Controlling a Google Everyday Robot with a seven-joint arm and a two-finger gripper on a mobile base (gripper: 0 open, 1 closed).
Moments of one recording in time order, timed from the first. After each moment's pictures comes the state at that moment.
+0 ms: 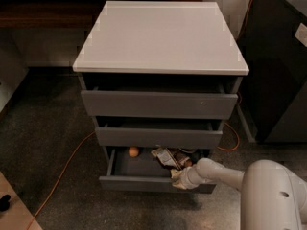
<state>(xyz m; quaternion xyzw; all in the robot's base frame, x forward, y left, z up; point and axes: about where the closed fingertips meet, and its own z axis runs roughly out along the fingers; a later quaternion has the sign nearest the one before) 0.597 -0.135 0.210 -0.60 0.75 0.14 0.25</state>
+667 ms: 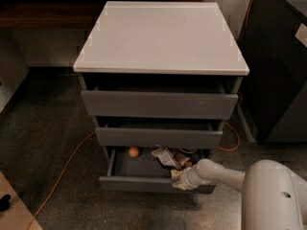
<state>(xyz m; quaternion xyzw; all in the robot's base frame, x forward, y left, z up) 0.592 -0.132 0.212 -0.60 0.75 0.14 0.25</state>
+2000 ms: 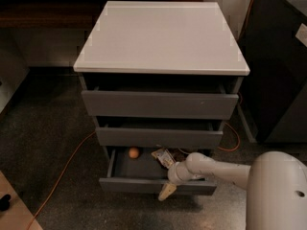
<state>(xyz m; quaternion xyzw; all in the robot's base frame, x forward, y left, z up) 0.584 -0.067 0.278 -0.61 0.72 0.17 0.27</state>
